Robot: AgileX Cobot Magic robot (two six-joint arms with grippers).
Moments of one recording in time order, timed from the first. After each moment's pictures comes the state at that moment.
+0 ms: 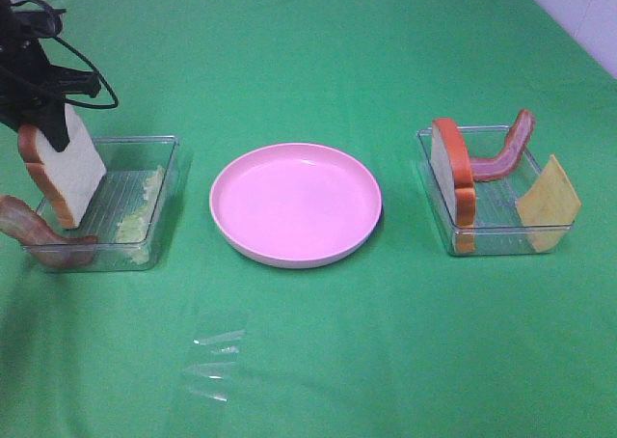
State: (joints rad) left arm -0.04 2.19 -1.83 -0.09 1.18 0.03; right arm -0.06 0.00 -0.50 0.00 1.06 0.01
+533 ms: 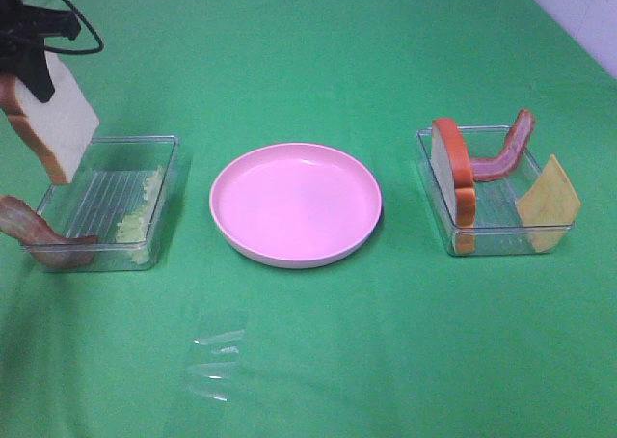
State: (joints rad) left arm -0.04 2.03 -1.83 -0.14 1.21 0.03; right arm -0.06 0.00 -0.50 0.00 1.06 0.01
